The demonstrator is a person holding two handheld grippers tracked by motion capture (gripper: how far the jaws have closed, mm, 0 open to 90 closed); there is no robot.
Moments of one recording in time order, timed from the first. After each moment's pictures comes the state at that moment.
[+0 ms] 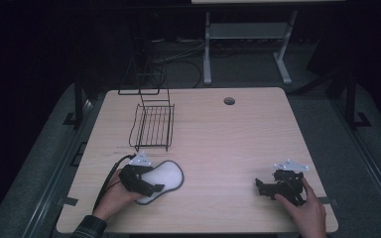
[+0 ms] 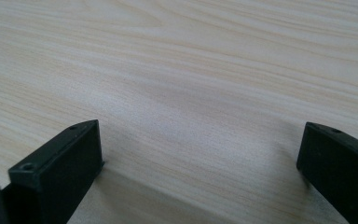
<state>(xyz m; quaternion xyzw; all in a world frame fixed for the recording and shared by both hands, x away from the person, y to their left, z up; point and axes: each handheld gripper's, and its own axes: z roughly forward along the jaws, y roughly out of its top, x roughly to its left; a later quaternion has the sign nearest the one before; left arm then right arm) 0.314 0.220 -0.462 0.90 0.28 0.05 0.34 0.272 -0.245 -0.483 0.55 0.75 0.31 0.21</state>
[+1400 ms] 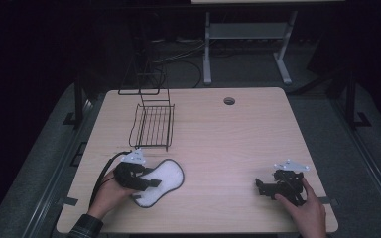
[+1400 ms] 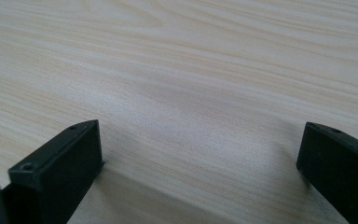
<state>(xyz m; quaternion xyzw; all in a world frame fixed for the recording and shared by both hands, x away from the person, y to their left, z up) 0.312 0.231 -0.438 0.89 0.25 0.02 0.37 0.272 -0.245 -0.483 0.55 0.75 0.31 0.21</state>
